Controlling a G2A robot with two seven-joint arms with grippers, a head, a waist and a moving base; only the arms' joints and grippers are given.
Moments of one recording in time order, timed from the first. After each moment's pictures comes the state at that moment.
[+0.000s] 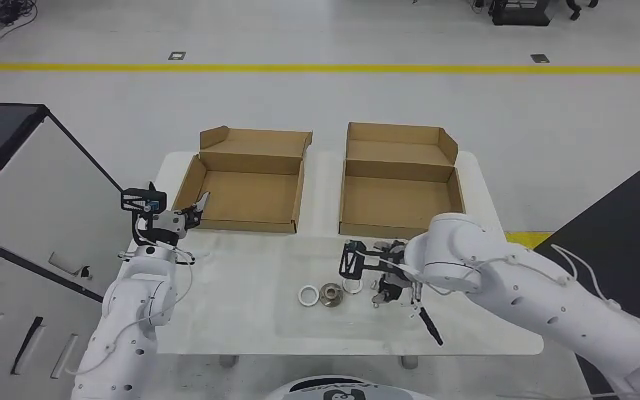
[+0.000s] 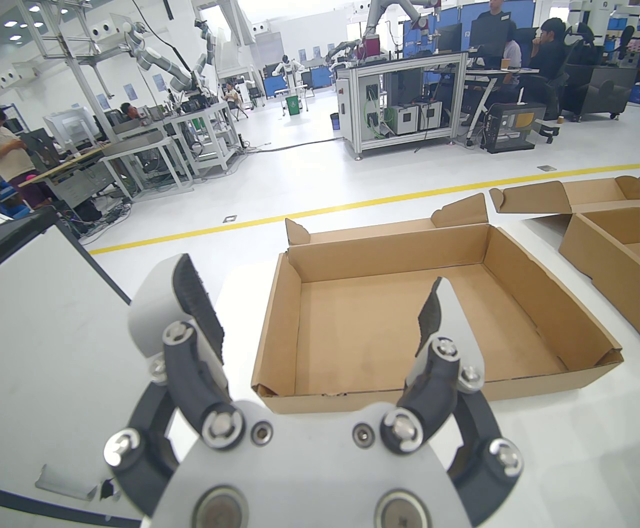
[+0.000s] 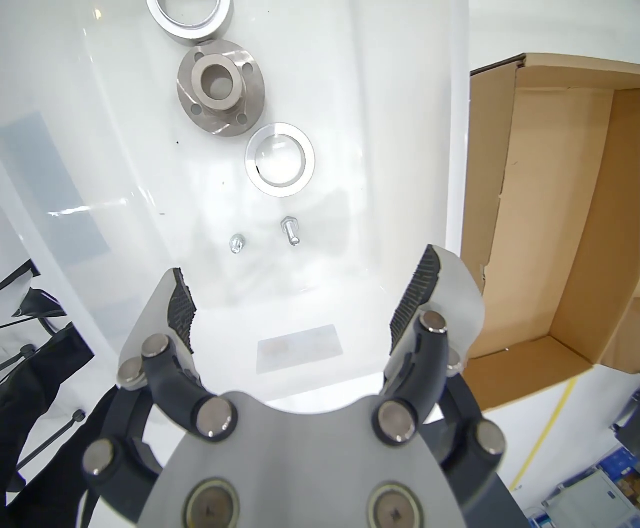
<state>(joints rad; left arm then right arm) 1.73 -1.15 -1.60 -1.80 1.33 0.00 0.00 -0.90 -0.79 0.58 -2.04 -0.70 -0.29 1.36</state>
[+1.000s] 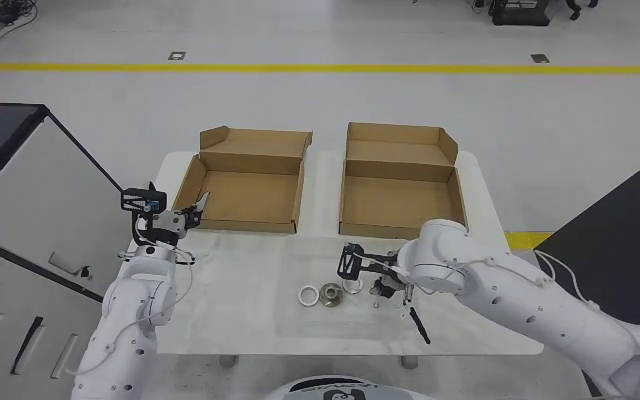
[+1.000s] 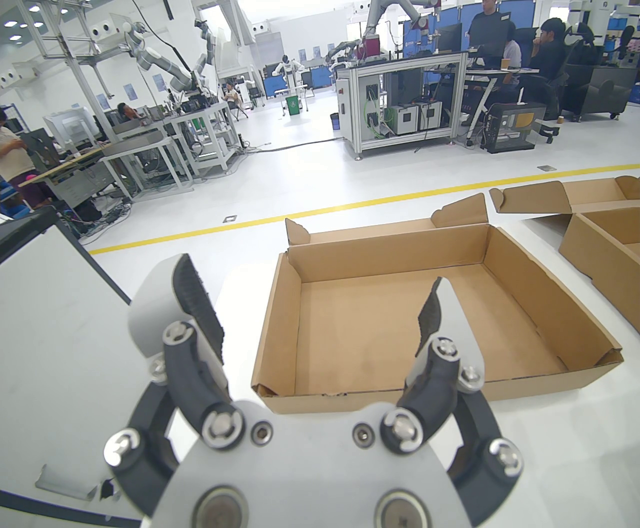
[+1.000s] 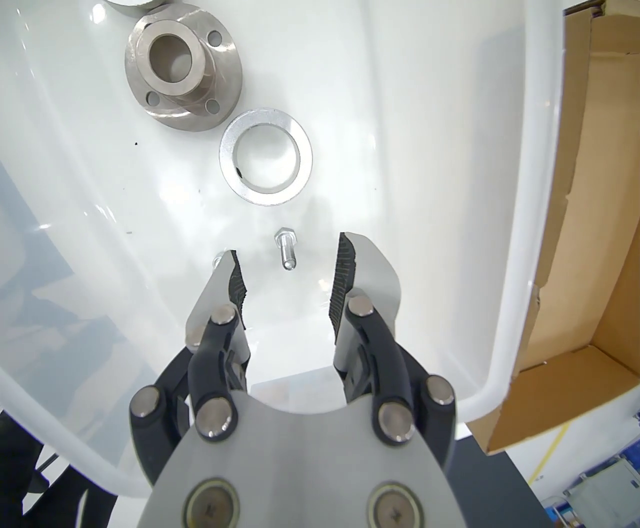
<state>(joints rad) 1.73 -1.15 -1.60 -1.80 1.33 0.00 0.00 -0.94 -0.83 0.55 -1.94 -0.76 -0.27 1.32</state>
